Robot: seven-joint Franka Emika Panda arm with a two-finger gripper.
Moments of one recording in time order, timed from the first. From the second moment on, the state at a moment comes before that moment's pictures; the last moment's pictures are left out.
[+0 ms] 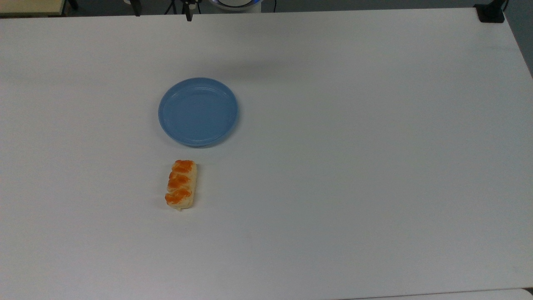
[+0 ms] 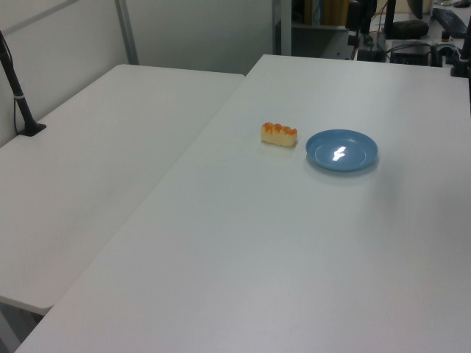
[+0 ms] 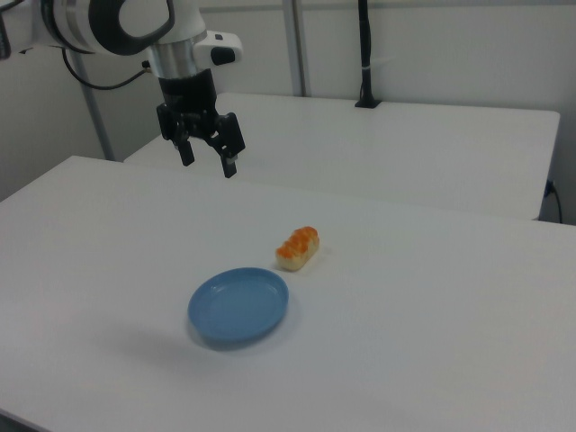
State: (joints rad) arm 0.05 -0.01 -0.17 -1.60 0.00 1.65 -0.04
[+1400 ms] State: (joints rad) arm 0.04 0.45 -0.17 -1.62 0.00 2.37 0.06
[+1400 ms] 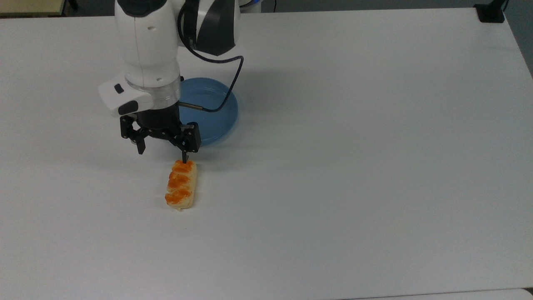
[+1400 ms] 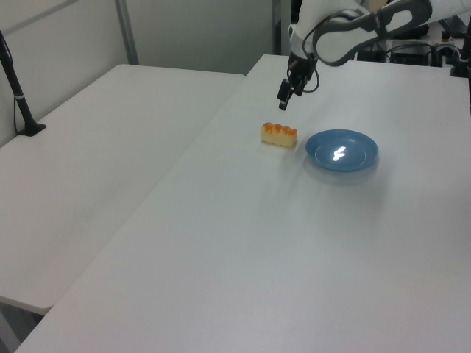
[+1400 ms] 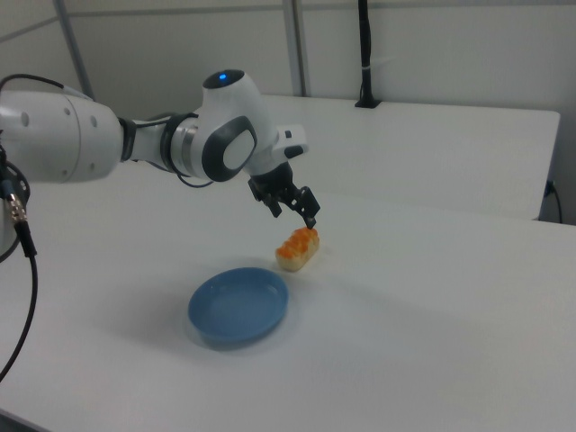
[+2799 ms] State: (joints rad) arm 0.07 0.53 -0.16 -1.60 -0.14 2.39 0.26
